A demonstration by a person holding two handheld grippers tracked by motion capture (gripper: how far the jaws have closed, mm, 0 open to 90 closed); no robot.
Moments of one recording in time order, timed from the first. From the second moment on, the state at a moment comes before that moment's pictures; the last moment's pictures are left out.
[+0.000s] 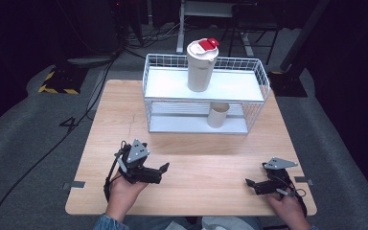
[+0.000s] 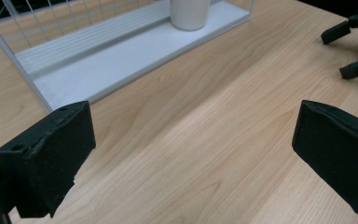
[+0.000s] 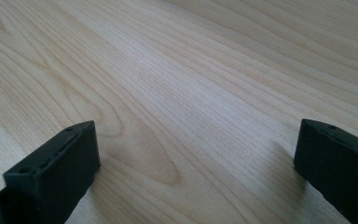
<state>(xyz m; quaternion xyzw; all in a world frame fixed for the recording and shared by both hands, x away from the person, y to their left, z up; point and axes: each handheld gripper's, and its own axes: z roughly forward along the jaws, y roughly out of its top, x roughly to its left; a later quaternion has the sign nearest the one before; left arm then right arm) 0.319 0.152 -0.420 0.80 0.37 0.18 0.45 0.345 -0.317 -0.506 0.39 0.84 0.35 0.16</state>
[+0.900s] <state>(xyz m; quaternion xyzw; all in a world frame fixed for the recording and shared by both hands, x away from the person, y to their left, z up) 0.318 0.156 -0.494 0.82 0.42 0.11 0.37 0.345 -0.317 -0.506 0.39 0.84 0.35 0.16</state>
